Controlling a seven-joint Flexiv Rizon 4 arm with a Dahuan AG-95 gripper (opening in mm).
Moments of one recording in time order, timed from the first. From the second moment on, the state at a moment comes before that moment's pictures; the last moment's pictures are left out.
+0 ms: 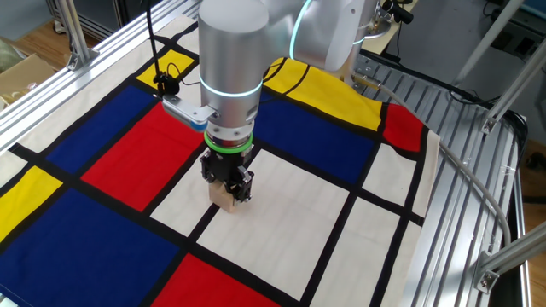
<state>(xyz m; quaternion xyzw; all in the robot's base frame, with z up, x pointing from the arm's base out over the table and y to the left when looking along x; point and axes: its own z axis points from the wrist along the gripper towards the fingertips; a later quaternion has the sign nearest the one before) 0.541 -0.017 0.013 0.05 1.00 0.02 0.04</state>
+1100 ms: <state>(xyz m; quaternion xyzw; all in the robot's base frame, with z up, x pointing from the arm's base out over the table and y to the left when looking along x) 0.538 -0.014 0.015 0.05 1.00 0.02 0.05</state>
